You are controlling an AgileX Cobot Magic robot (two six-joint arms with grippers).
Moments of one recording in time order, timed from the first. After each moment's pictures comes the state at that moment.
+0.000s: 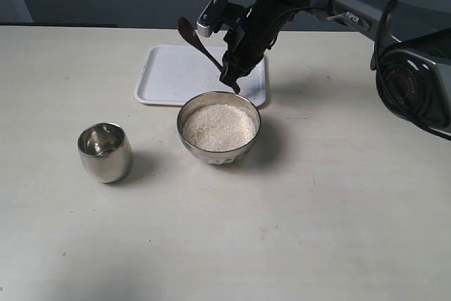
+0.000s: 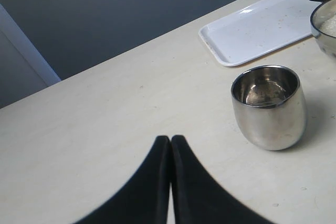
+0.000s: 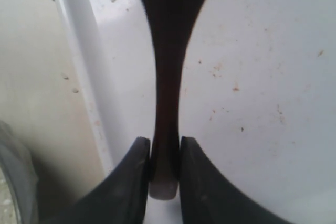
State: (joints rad) left arm -0.34 0.14 0.00 0.31 0.21 0.03; right arm 0.53 2.53 -2.24 0.38 1.06 -0.98
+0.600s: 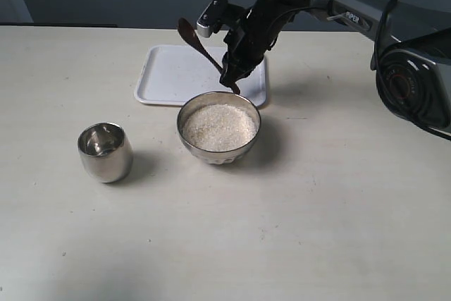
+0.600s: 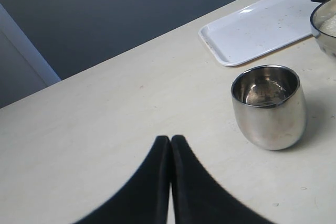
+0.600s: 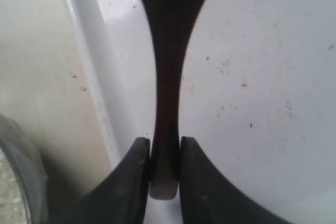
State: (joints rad) left arm -0.34 0.14 0.00 0.31 0.21 0.03; right arm 0.53 2.53 -2.24 0.39 1.08 -0.96
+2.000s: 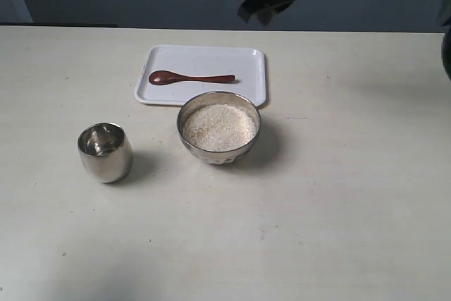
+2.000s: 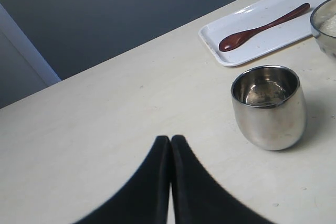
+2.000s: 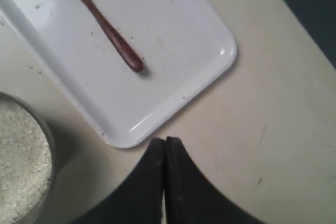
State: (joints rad) left arm -0.34 0.14 0.00 0.31 0.21 0.03; right arm 0.53 2.26 -2.24 0.07 1.21 -0.49
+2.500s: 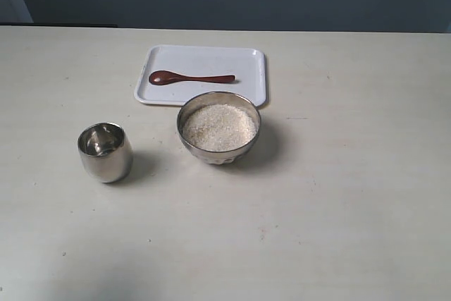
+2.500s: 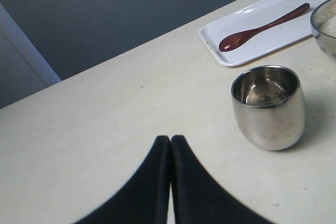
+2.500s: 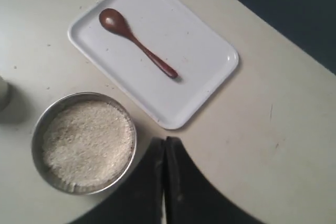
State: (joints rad) left arm -0.34 0.14 0.00 0.31 0.21 0.03; right arm 0.53 1.84 -1.99 0.17 1.22 -0.33
